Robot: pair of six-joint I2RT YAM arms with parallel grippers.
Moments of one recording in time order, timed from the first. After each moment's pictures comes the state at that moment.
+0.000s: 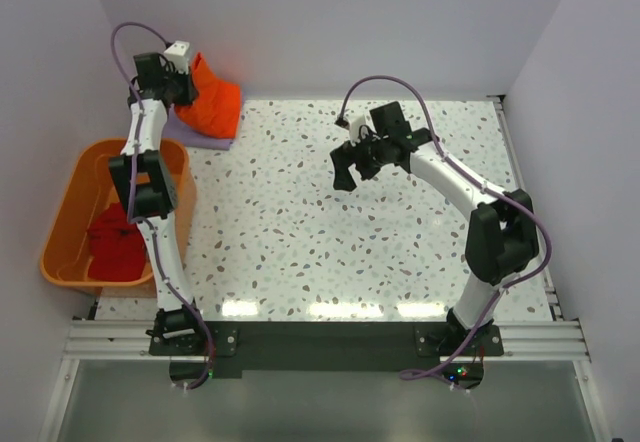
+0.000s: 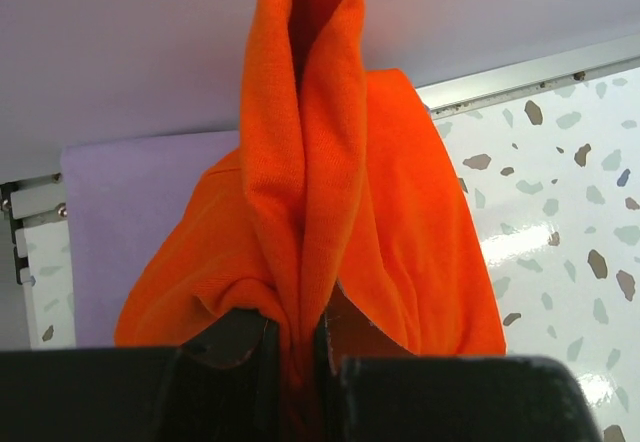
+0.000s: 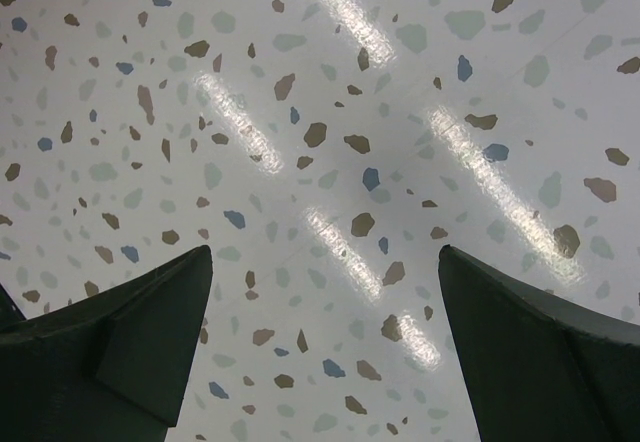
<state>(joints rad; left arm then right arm) 0.21 2.44 2.27 -0.36 0.41 0.21 0.44 1.77 1.46 -0.57 -0.43 -0.16</state>
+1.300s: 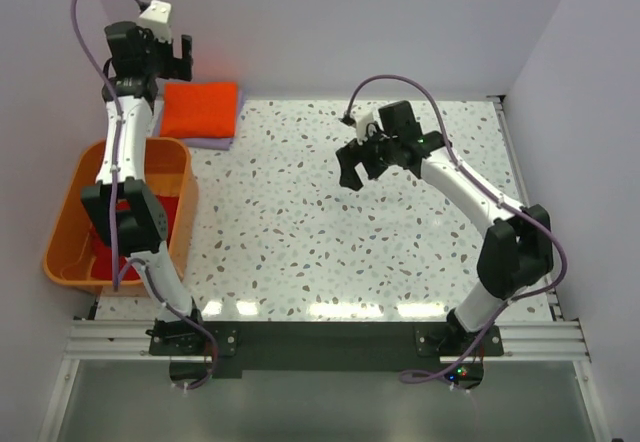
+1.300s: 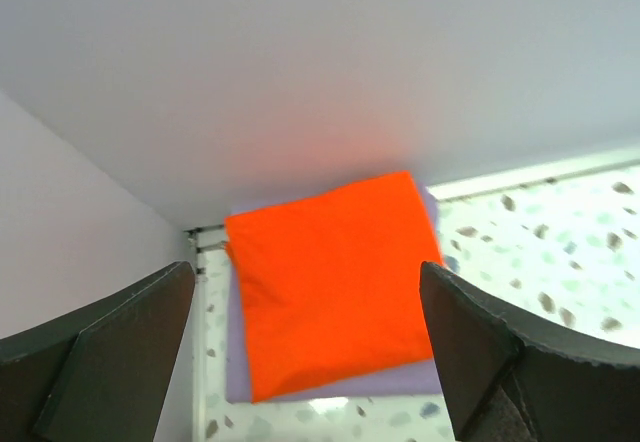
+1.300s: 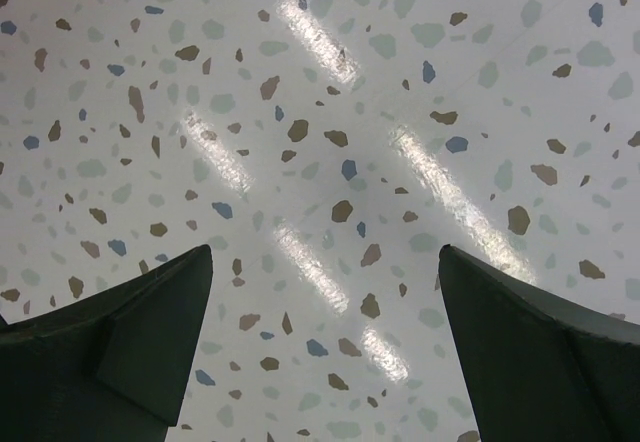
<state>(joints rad) 0.19 1.99 2.02 -0.28 0.23 0.23 0.44 1.68 1.43 -0.58 -0.38 -0.19</state>
